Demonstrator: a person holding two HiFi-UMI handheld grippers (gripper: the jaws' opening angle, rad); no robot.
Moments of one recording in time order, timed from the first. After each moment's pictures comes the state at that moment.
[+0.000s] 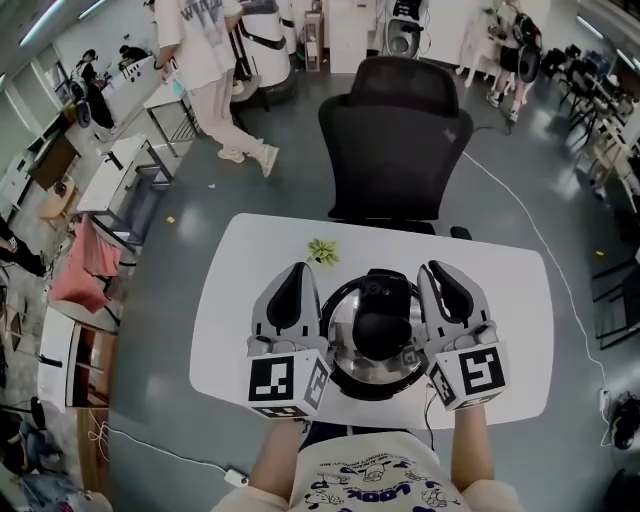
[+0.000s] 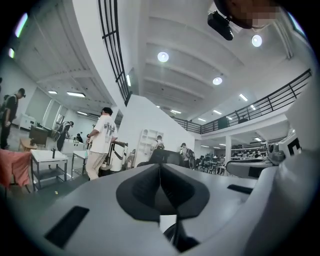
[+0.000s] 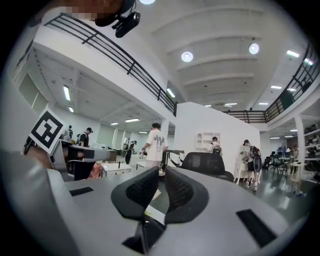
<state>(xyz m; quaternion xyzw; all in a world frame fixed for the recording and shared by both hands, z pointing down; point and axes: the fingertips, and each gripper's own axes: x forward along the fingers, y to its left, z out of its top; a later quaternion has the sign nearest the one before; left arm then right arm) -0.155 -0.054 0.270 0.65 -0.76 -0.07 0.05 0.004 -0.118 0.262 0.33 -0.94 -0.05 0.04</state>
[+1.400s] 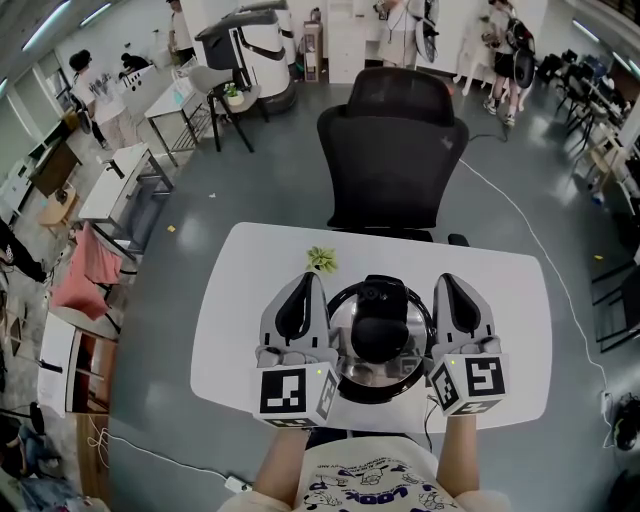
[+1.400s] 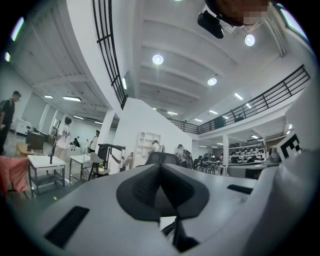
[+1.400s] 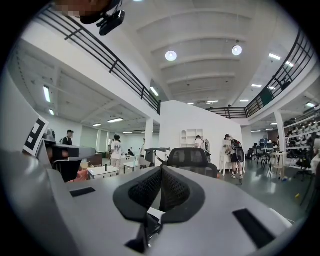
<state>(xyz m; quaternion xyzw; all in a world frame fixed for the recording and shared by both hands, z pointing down) -0.136 -0.040 0.256 0.66 -0.75 -0.06 0.03 0.041 -0.117 0.267 0.42 -0.91 0.00 0.02</state>
